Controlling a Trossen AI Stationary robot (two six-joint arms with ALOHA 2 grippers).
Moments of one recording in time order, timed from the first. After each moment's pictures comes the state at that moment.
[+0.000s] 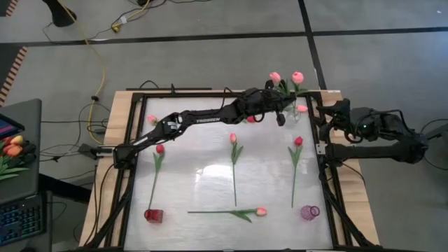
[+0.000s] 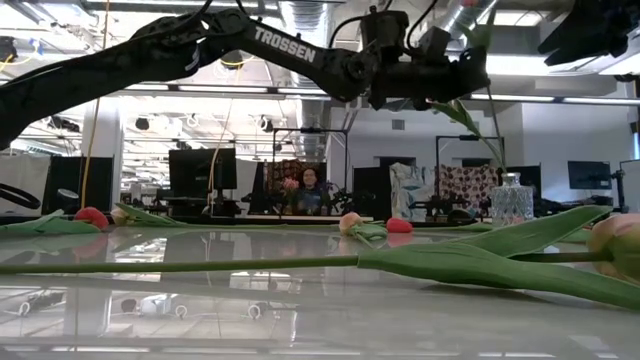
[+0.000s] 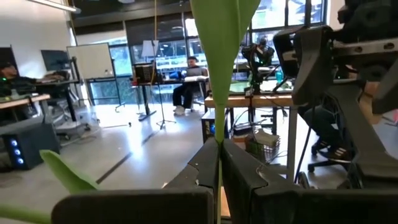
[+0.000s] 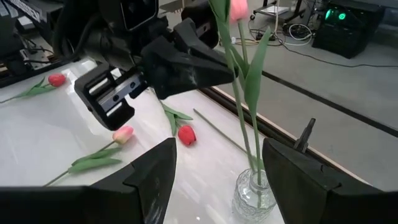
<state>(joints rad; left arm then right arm) 0.27 2.59 2.35 0.40 0.04 0.09 -0.11 0.37 0.89 -1.01 0.56 0.32</state>
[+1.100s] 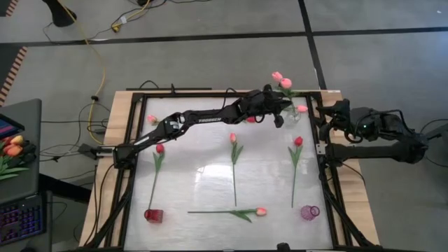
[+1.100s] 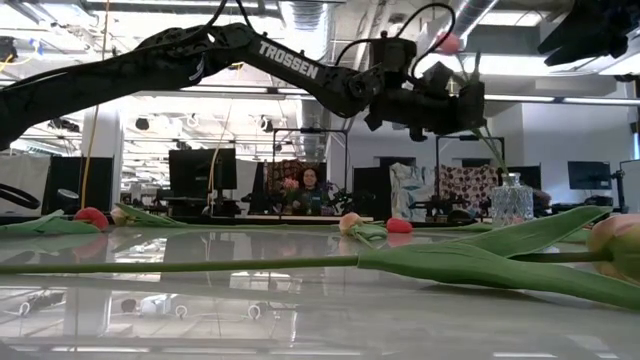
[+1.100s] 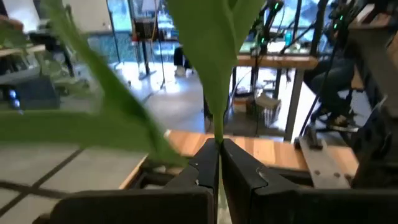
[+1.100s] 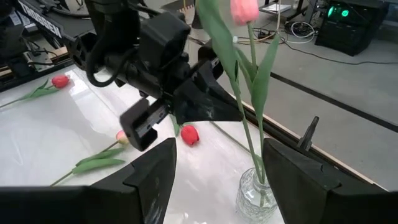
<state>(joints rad) 0.29 2.64 2.35 0.27 0.04 0.04 -0.11 0.37 0.89 -1.01 0.55 0.34</state>
